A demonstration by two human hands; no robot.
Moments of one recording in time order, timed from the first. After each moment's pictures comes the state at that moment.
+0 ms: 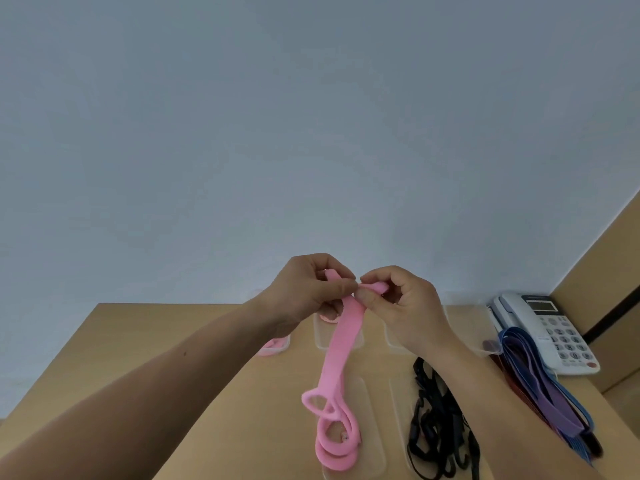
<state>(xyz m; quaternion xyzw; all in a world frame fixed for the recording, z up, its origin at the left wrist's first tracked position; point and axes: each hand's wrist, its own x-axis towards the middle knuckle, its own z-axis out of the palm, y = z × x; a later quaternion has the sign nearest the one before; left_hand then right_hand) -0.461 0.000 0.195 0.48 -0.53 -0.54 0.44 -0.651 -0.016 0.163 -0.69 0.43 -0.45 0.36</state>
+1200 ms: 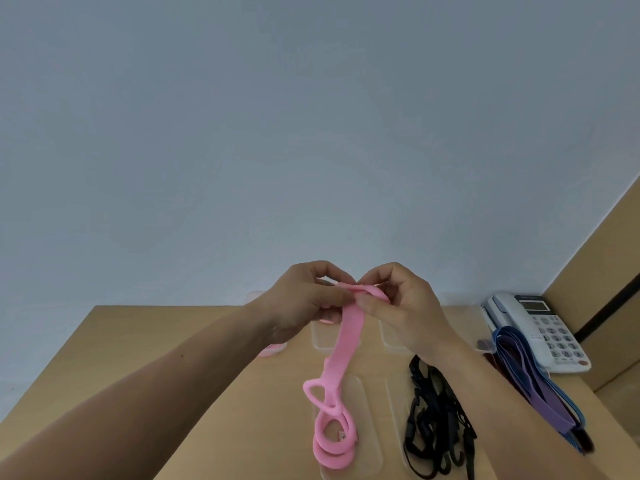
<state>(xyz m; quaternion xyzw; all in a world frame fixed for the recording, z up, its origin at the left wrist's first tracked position) -0.464 0.007 0.195 0.47 -0.49 -0.60 0.42 -0.655 -0.006 0.175 -0.66 0.37 -0.45 0.47</state>
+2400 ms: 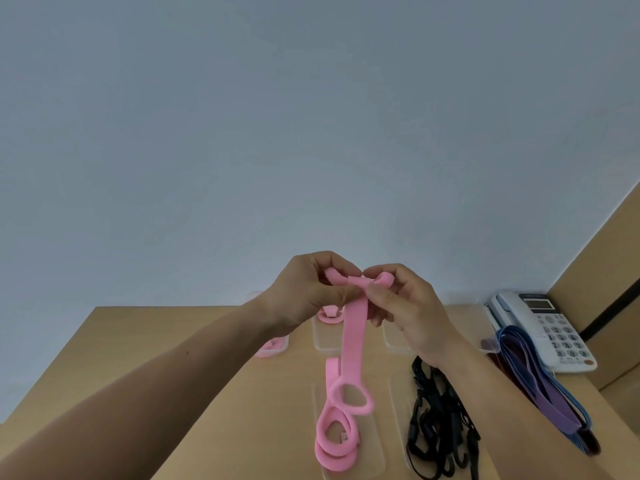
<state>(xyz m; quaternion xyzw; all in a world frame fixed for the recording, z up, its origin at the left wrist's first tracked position) -0.465 0.000 0.196 0.44 -0.57 -0.53 0.45 -0.658 -0.012 0.173 -0.60 0.36 -0.46 0.55</state>
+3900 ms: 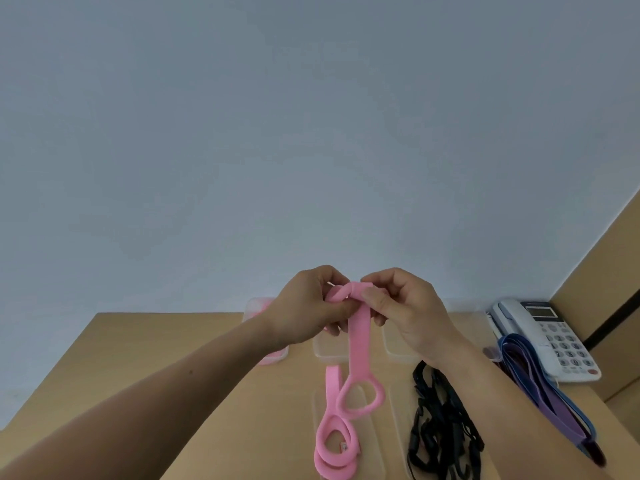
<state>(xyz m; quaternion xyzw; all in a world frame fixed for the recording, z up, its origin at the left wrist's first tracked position) -0.469 0.003 0.191 0.50 -0.63 -0.45 0.39 -0.657 -0.014 0.181 -0.63 0.38 -0.45 0.51</state>
